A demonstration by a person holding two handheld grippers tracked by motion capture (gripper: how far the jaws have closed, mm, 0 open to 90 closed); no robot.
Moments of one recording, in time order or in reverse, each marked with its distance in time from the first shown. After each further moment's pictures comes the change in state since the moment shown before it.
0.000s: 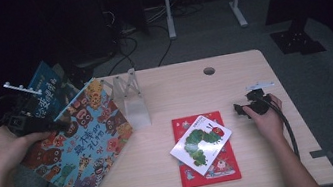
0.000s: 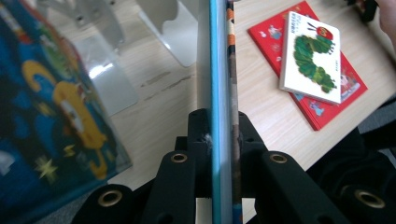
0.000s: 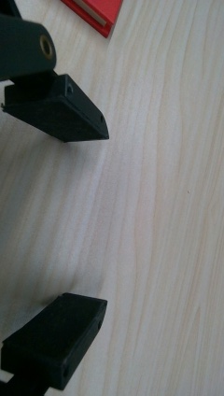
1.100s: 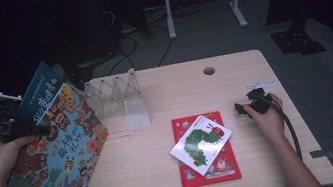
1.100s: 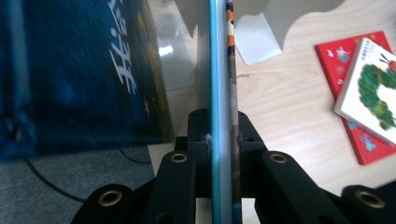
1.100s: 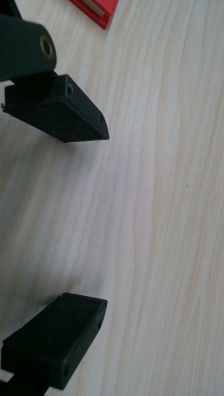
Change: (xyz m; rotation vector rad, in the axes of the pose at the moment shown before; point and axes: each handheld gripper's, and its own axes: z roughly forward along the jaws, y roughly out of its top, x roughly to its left) left arm 0.027 -0.020 -0.008 -0.024 0.184 -0.225; right arm -0.003 0.001 0.001 0.001 -0.004 0.006
